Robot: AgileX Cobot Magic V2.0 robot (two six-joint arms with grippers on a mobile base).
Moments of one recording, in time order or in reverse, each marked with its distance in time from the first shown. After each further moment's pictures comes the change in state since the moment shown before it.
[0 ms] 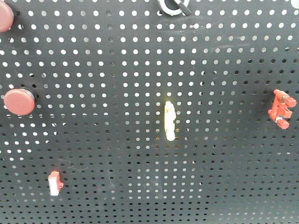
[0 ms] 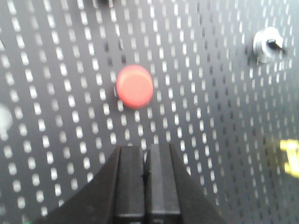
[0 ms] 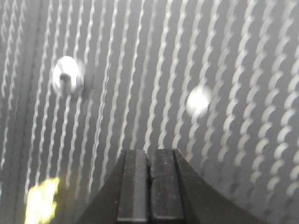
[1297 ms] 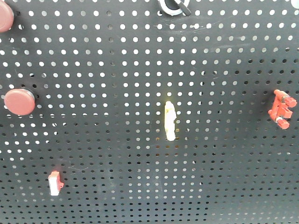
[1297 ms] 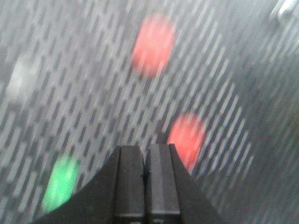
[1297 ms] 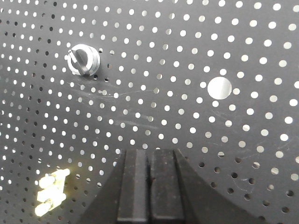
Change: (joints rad) left arm 0.161 -0.146 0.233 0.020 -0.008 0.000; right arm 0.000 0.000 0.018 -0.004 -0.027 0.001
